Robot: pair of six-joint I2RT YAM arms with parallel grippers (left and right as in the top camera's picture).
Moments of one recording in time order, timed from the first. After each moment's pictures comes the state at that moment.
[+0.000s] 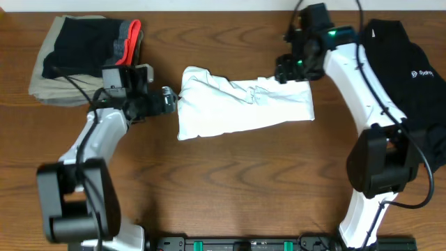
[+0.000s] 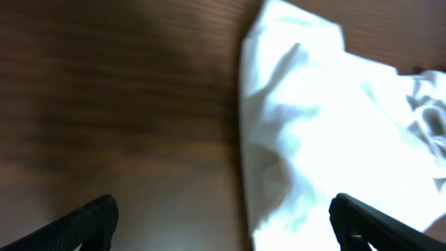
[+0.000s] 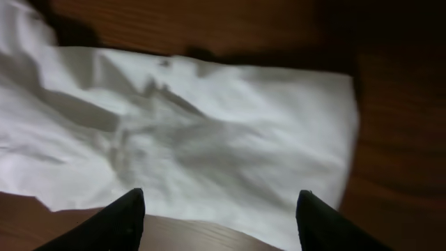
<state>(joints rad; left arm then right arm) 0.08 1.72 1.00 -0.29 0.44 -0.10 0.19 2.04 1.82 -1.06 -0.18 0.09</state>
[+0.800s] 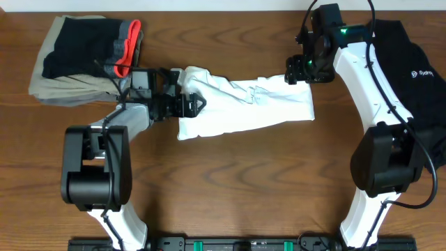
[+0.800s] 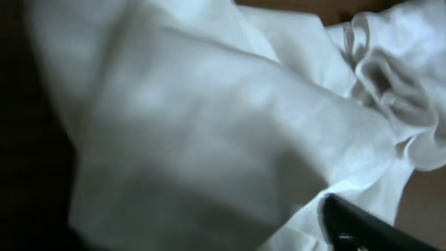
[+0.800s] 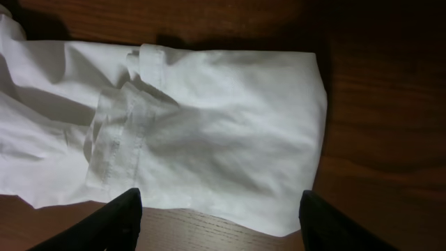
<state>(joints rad) -0.05 1.92 1.00 -0.08 0.63 -0.04 0.16 2.04 1.82 -1.10 -0.16 0.09</state>
